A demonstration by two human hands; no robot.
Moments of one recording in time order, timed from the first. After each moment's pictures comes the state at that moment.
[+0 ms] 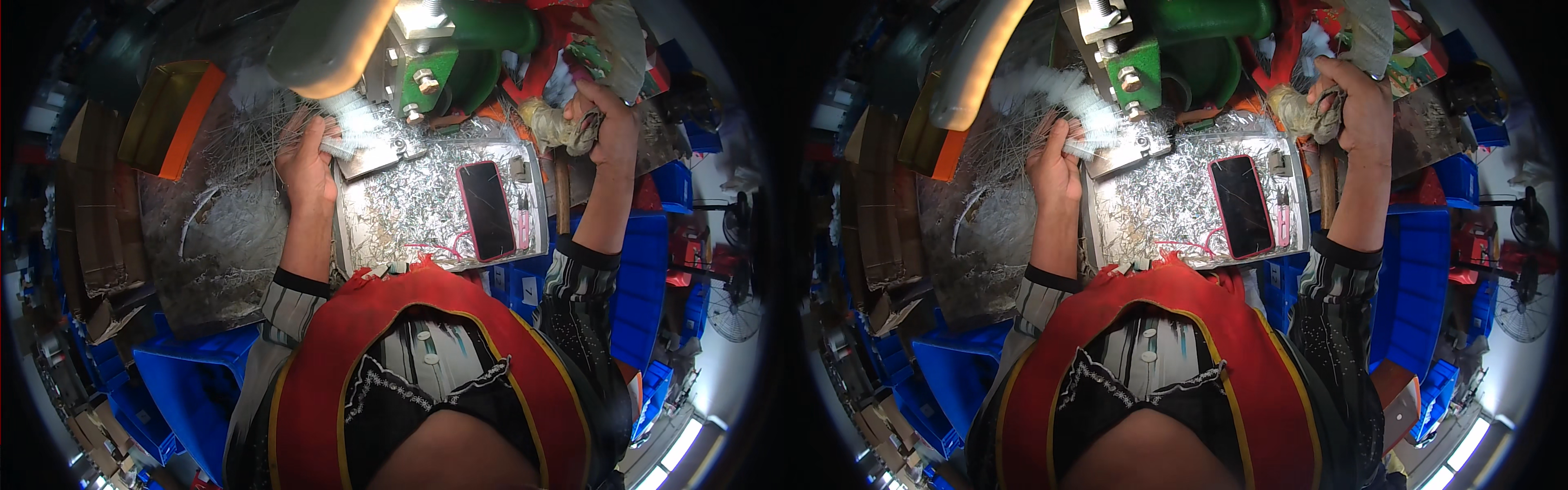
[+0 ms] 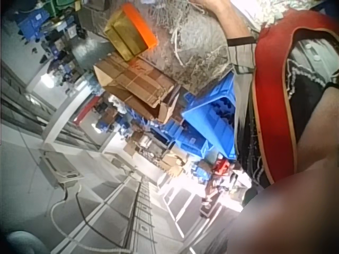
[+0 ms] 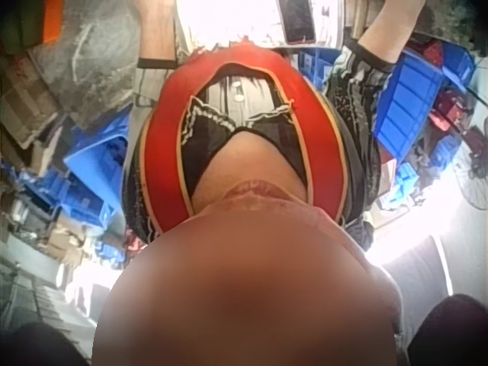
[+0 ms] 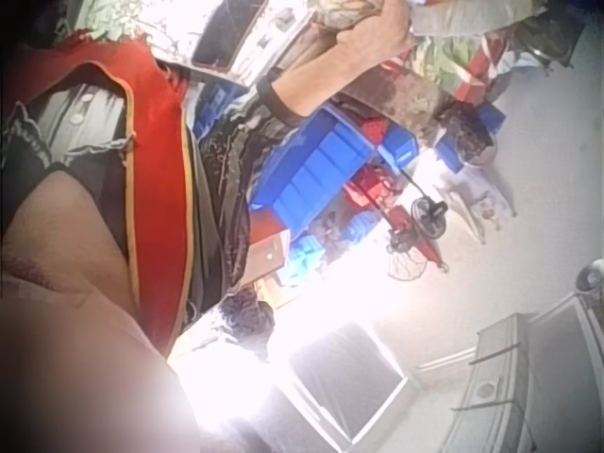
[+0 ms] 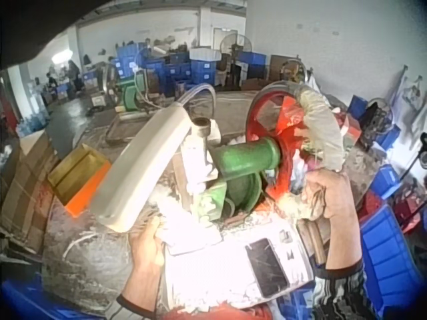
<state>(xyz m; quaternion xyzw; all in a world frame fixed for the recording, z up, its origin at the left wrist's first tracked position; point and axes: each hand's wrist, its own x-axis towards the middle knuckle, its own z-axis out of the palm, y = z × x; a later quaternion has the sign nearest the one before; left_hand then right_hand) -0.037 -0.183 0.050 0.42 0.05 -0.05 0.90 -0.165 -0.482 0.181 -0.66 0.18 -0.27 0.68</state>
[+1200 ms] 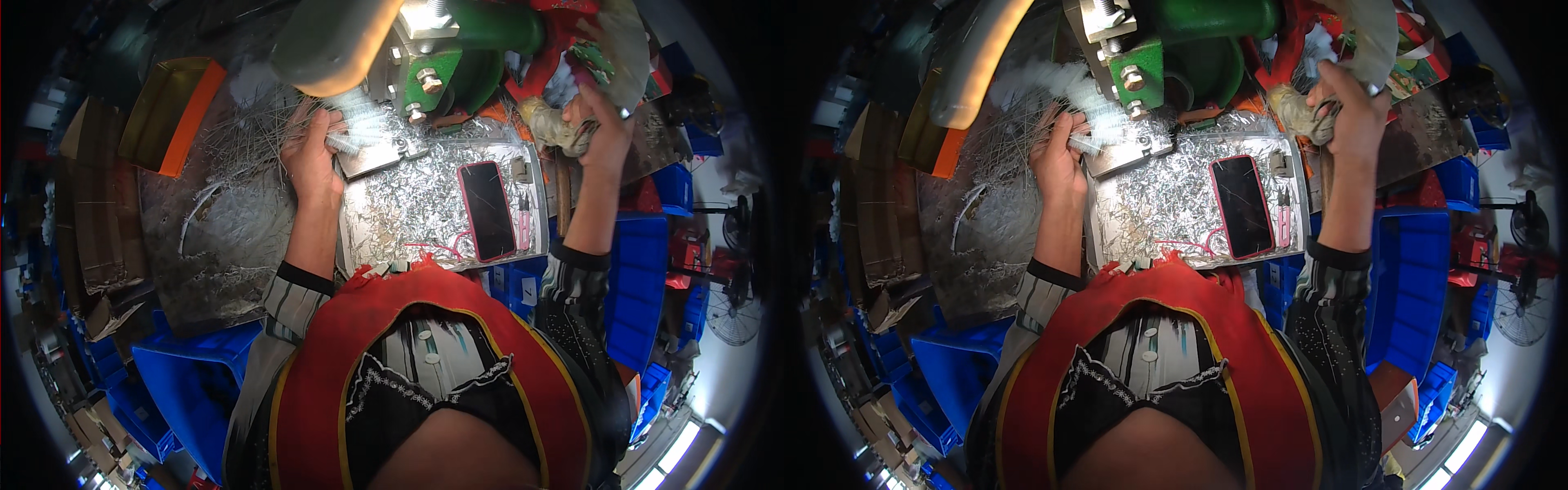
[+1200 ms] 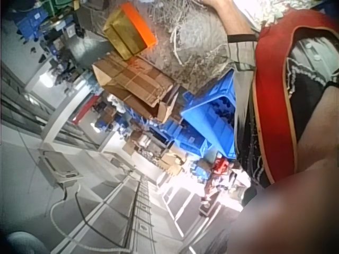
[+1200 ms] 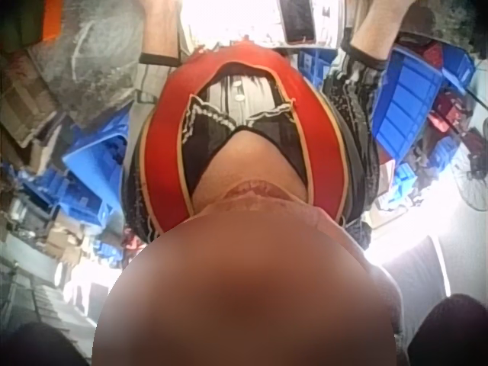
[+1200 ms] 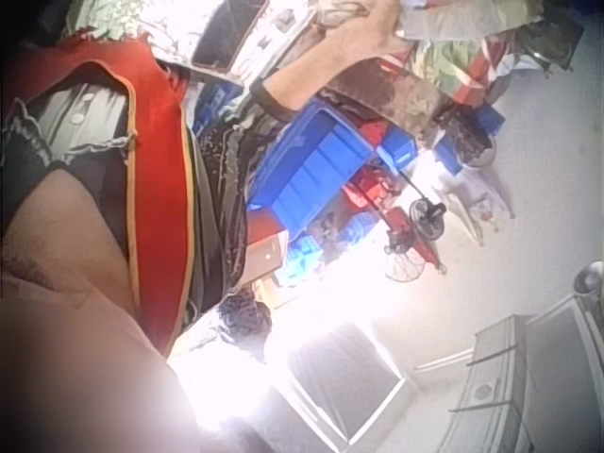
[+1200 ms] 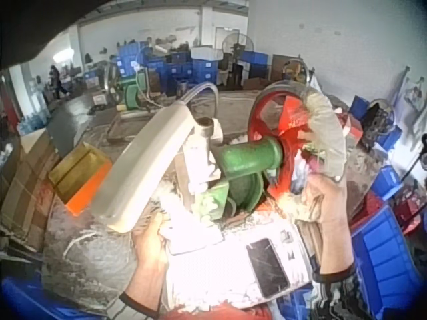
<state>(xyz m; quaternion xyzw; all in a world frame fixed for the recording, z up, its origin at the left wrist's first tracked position) -0.040 -0.189 0.056 0.46 0.07 -0.04 0.88 -0.163 -0.474 0.165 -0.63 0.13 -0.29 0.71</state>
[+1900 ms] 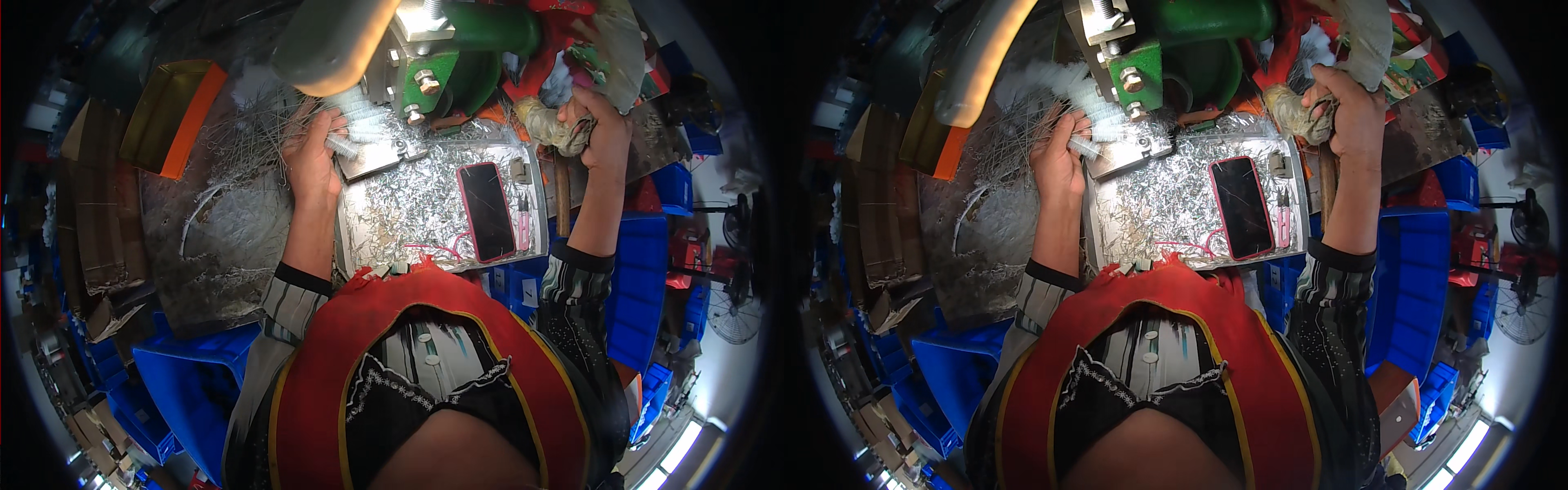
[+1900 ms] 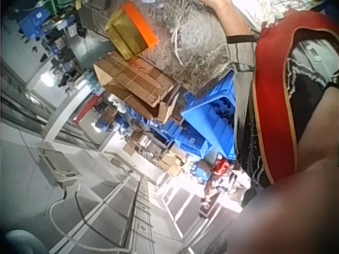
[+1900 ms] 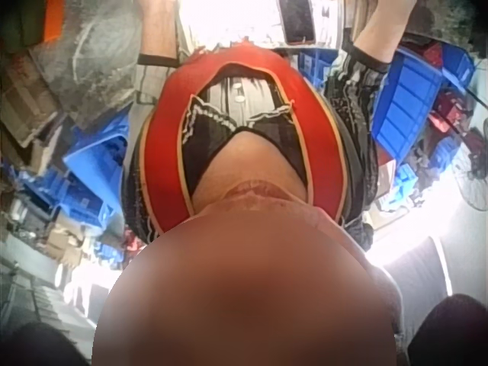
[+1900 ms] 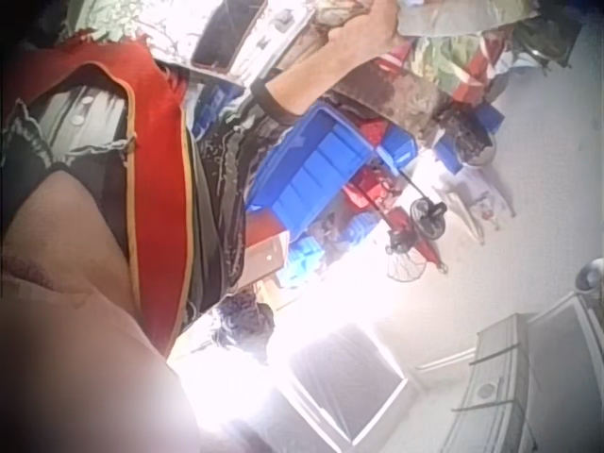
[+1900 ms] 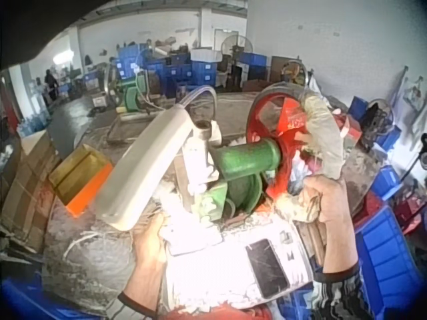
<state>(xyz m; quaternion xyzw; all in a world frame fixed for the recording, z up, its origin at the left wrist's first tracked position) -0.035 -0.188 0.052 0.43 0.02 -0.05 0.90 -0.162 -0.474 0.170 -0.65 0.19 -0.32 0.66</state>
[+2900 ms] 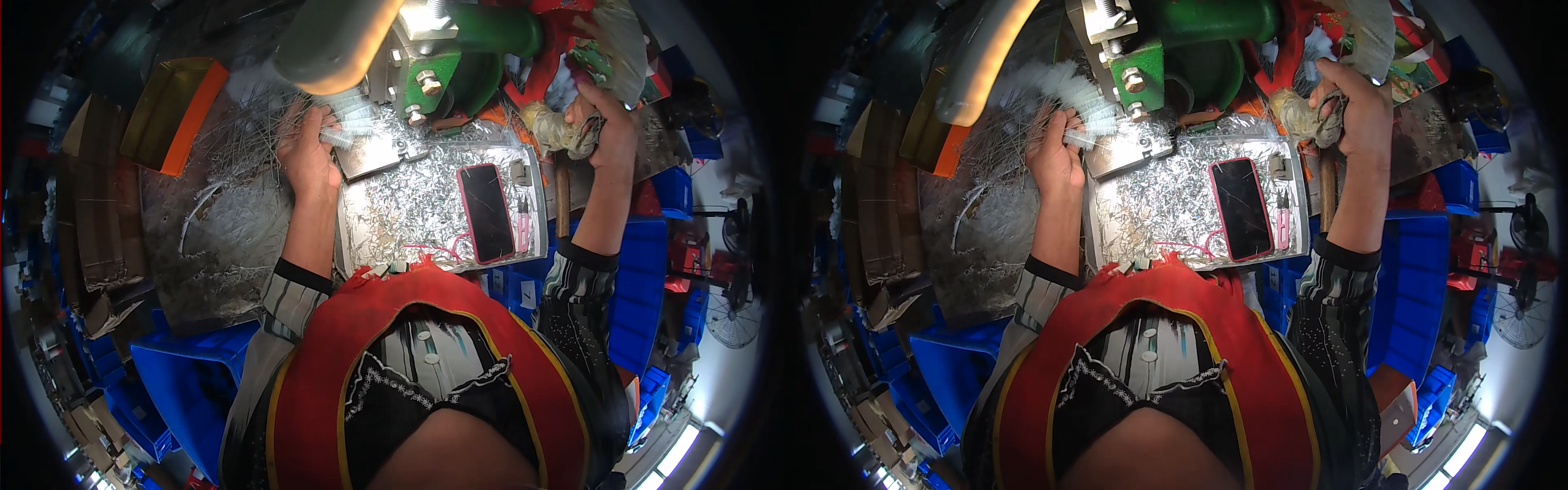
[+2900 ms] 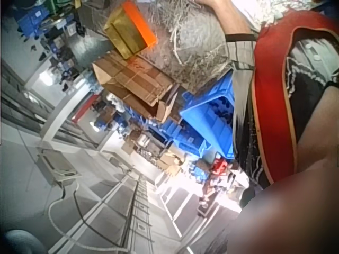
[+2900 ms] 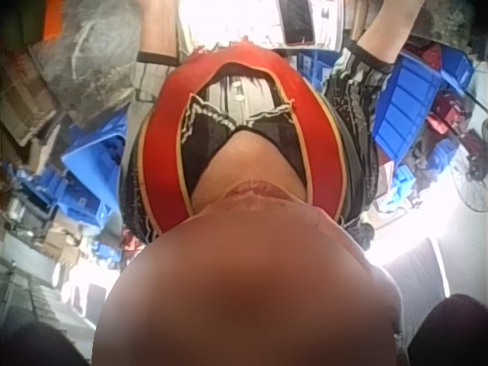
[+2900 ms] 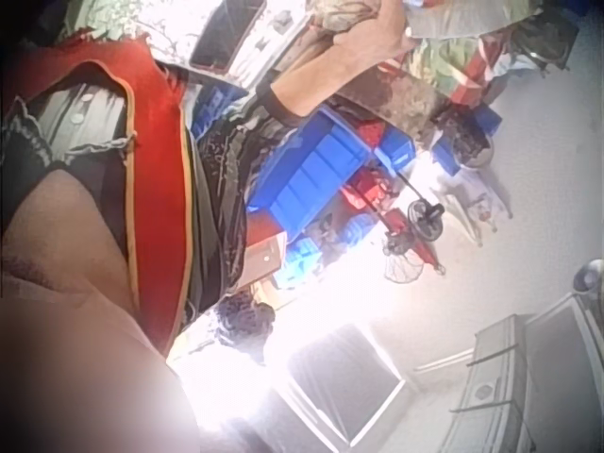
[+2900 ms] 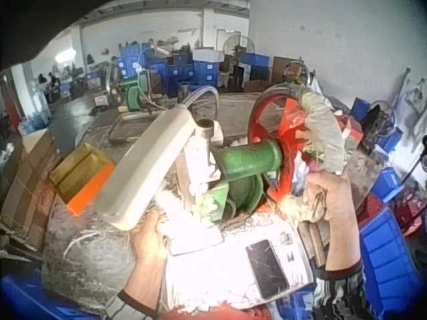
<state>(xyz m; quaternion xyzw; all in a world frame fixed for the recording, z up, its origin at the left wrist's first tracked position) -0.030 -0.192 0.056 0.41 0.09 0.00 0.91 -0.162 -0.481 0.176 -0.66 0.14 -0.28 0.69</state>
